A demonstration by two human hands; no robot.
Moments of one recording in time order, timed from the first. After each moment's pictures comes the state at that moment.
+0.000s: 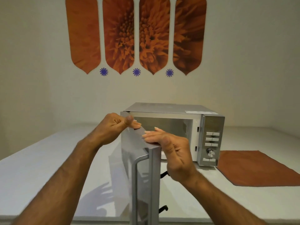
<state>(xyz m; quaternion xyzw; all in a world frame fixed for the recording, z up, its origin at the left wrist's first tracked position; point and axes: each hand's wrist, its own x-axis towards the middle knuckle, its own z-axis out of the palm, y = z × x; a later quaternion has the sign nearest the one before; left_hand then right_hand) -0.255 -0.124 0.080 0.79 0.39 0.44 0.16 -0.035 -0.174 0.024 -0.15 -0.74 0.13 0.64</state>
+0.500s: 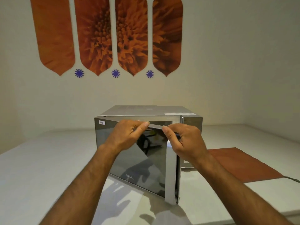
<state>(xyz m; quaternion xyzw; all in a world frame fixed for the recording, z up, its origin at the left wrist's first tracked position) -0.149 -0.054 0.059 0.82 0.38 0.42 -0.01 0.078 -0.105 0.039 -0.41 -0.74 -0.10 0.53</state>
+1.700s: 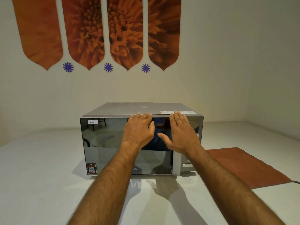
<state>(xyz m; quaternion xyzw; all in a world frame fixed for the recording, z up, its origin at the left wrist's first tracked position) -0.067 0.028 0.043 0.78 0.51 0.31 -0.17 0.115 0.012 0.023 -0.61 -0.73 -0.20 0.23</state>
